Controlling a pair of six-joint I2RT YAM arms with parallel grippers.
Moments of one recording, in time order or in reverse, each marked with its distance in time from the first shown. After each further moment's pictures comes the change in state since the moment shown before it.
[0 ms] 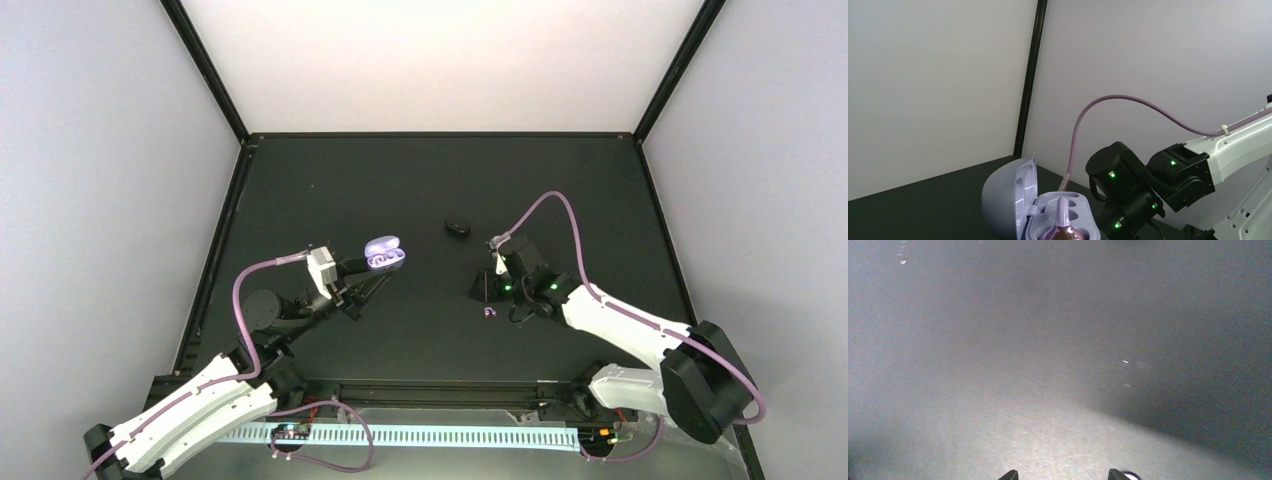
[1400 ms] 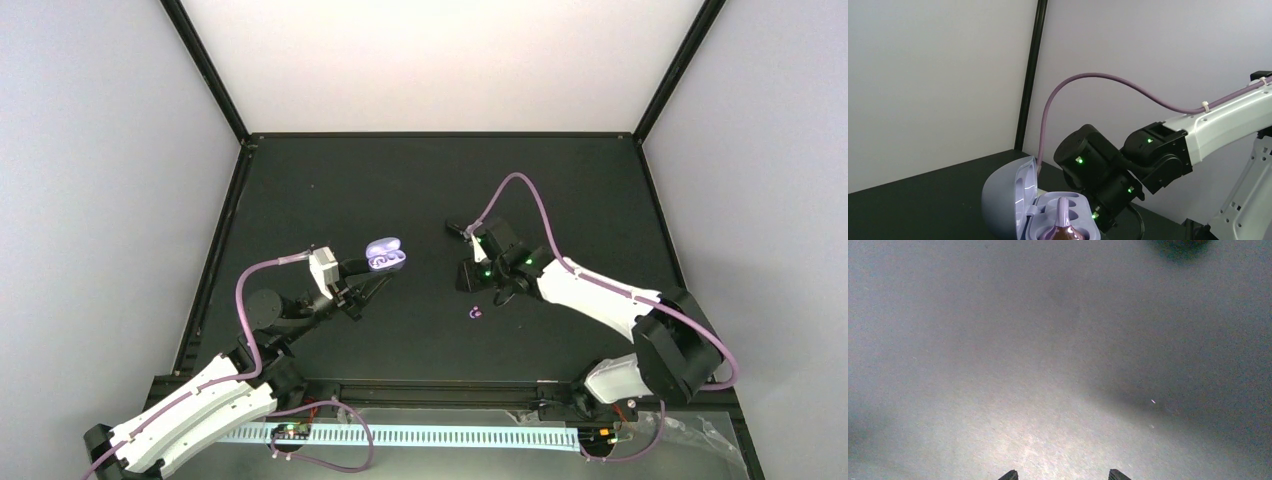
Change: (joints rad) left arm 0.000 0.000 0.000 -0.025 0.000 0.000; right arm 0.040 0.194 0.224 -0.121 0.008 -0.121
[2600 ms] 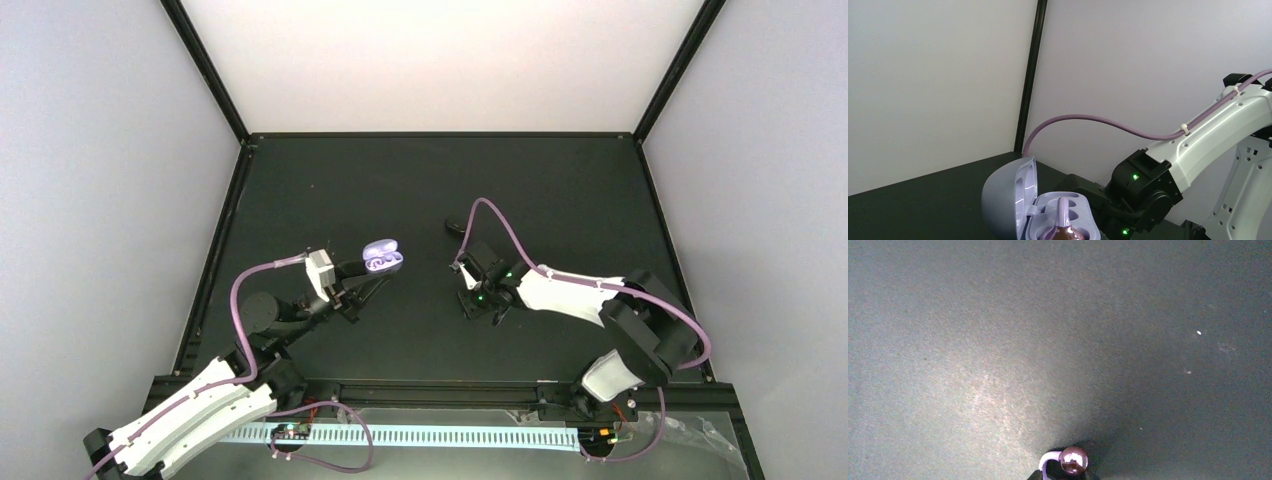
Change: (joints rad) left arm 0.000 -0.037 -0.007 -0.018 0.000 0.000; right arm 0.084 0.119 -0.072 -0.037 0.063 -0.100
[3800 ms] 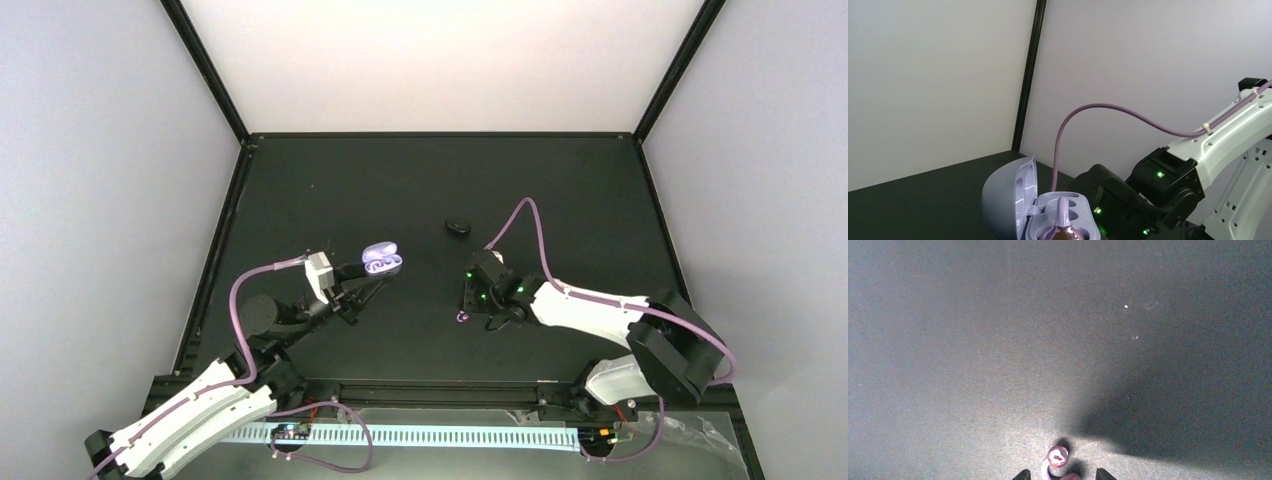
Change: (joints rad) left arm 0.000 -0.019 -0.021 0.000 0.004 -0.014; right arm 0.061 -0.146 -0.081 0.082 0.154 0.550
